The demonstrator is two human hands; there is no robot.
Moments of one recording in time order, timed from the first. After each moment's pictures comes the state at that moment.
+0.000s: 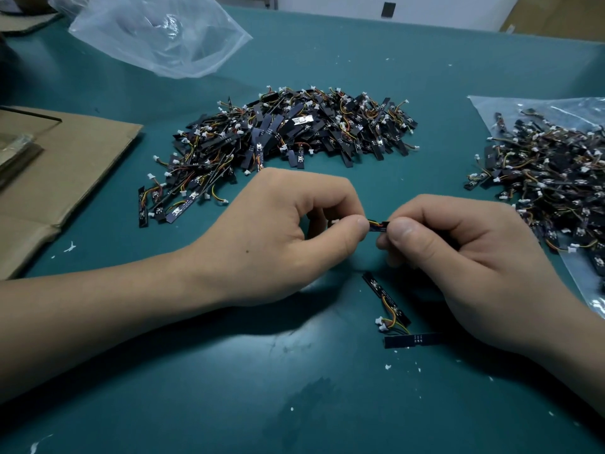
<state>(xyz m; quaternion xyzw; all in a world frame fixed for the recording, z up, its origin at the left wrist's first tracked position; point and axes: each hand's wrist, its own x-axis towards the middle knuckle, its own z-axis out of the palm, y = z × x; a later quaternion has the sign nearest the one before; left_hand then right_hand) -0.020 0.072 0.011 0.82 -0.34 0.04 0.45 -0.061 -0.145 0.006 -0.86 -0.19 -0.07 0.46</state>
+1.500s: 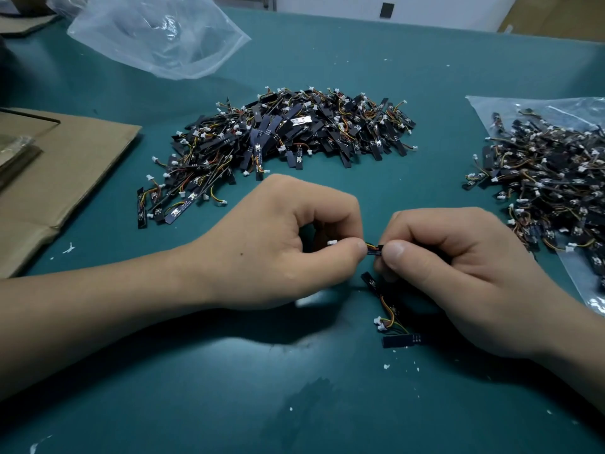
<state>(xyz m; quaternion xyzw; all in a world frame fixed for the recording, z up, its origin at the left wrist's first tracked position) -0.022 0.075 0.013 0.81 -0.38 -0.04 0.45 -0.060 -0.147 0.008 -0.86 -0.25 -0.01 0.44</state>
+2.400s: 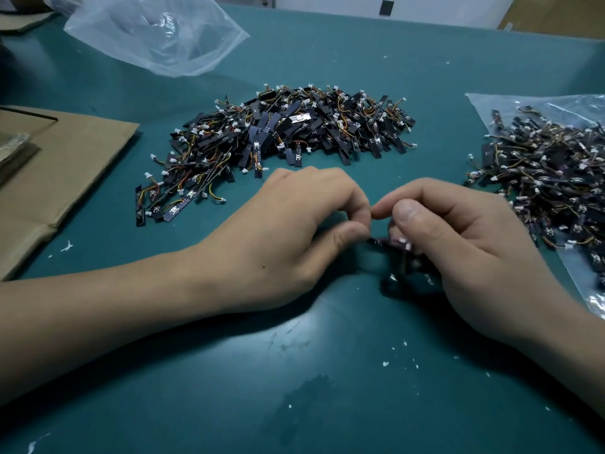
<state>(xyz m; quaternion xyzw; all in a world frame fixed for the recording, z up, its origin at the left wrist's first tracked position) -0.016 0.068 0.003 0.85 -0.40 0.07 0.34 -0.056 -0.146 0.001 -0.85 -0.16 -0.07 0.49</state>
